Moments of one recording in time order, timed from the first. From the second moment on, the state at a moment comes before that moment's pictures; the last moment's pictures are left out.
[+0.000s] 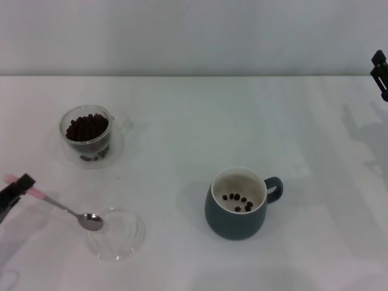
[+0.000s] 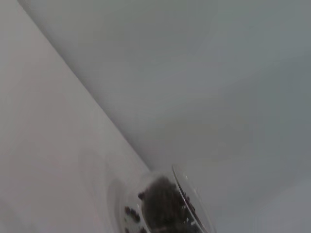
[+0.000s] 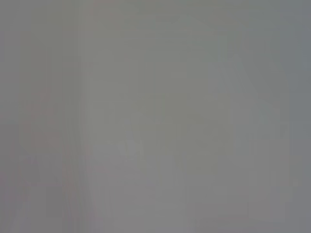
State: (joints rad) left arm -0.27 -2.05 0.44 0.24 -1.48 -1.40 1.49; right arm 0.41 2.00 1.05 0.15 0.69 1.23 -2.83
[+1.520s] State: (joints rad) left arm -0.38 -2.07 0.44 0.31 -1.28 -1.34 1.51; right arm 0.39 2.00 1.06 0.16 0.69 1.27 -2.83
